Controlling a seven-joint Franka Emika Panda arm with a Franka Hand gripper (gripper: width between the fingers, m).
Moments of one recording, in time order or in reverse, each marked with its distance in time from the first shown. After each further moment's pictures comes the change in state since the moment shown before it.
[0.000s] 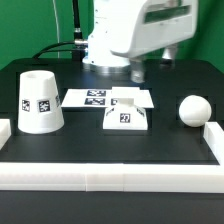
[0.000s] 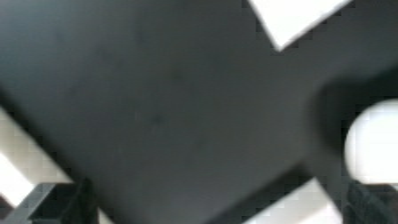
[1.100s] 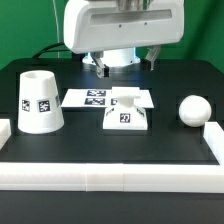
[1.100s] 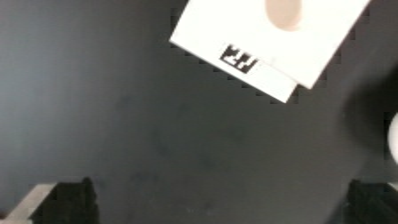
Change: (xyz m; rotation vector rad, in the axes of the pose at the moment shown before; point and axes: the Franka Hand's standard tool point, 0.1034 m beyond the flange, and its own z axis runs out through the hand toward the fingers) arm -0.040 -0.008 0.013 0.047 -0.011 0.596
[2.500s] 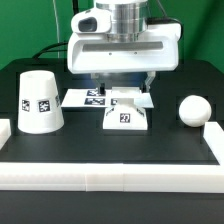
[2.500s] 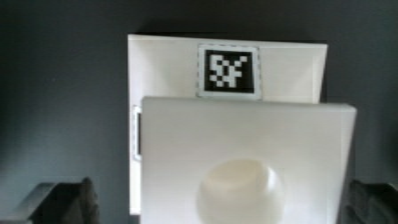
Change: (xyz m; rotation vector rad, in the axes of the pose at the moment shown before) arm -0.050 -0.015 0.058 0.020 0.003 0.303
